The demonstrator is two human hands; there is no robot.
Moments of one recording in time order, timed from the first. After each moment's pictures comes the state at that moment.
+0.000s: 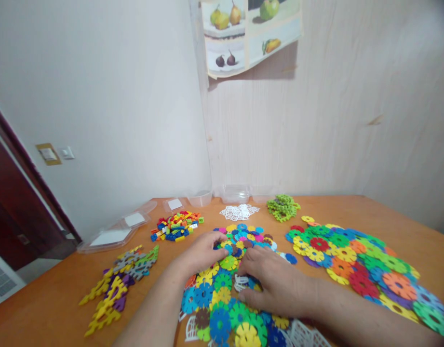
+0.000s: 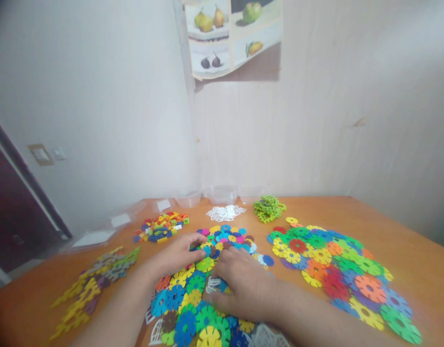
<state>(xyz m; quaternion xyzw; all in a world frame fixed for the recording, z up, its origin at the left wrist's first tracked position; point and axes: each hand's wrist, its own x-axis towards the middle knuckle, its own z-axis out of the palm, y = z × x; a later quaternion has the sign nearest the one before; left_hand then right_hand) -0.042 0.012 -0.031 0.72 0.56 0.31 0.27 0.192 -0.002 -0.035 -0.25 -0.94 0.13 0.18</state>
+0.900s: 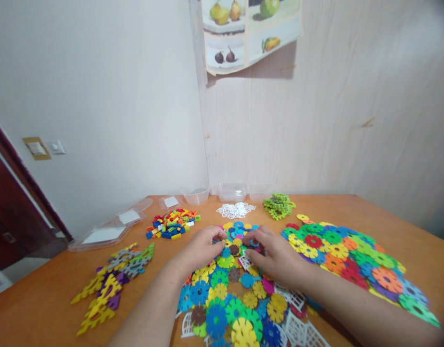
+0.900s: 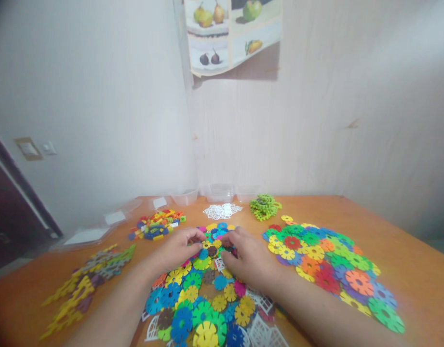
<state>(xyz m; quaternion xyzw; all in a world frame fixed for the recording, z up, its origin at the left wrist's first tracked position) -0.032 0.010 -0.027 0.72 0.55 0.32 0.26 0.200 0.023 -0.039 -0.39 -0.85 0.18 0.30</state>
